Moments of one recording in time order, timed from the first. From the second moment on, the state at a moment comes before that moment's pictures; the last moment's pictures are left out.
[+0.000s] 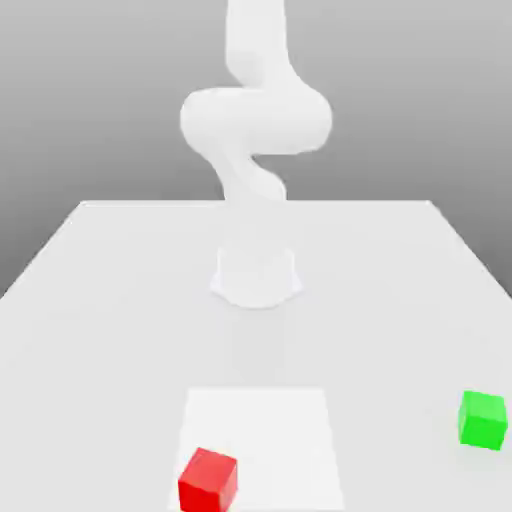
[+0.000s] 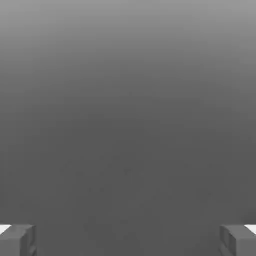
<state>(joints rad) -0.01 -0.71 0.01 -2.31 -0.01 2.33 0.82</state>
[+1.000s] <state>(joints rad) -0.11 0.38 0.00 -2.41 0.00 2.80 1.05</state>
